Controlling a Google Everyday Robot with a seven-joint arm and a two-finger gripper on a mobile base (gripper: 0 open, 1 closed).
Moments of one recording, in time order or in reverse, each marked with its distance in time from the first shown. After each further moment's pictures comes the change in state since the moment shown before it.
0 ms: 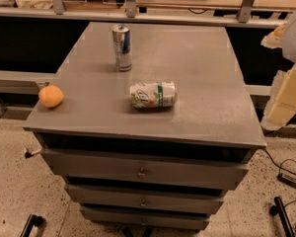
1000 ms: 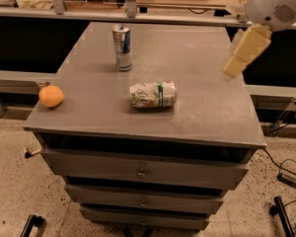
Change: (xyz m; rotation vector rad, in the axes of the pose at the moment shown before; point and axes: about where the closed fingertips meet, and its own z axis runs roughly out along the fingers) arm -0.078 -0.082 0.014 0.047 -0.288 -0.044
